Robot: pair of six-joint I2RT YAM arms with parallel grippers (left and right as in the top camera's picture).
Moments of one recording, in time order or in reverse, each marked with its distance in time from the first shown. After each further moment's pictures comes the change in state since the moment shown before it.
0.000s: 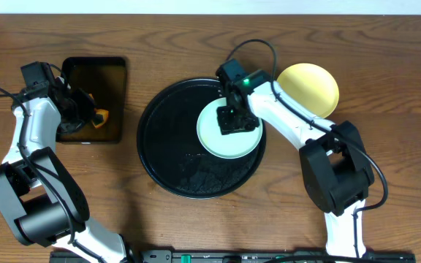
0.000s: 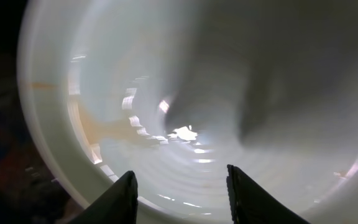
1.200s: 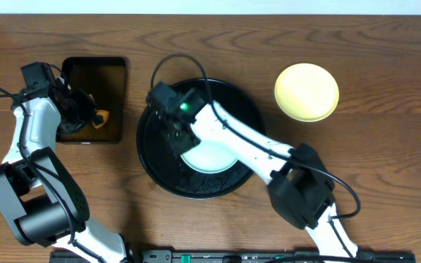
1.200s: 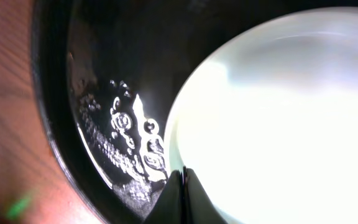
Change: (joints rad) left arm 0.000 0.000 -0.001 -0.006 0.000 0.000; right arm 0.305 0.099 0.341 -0.187 0.121 -0.052
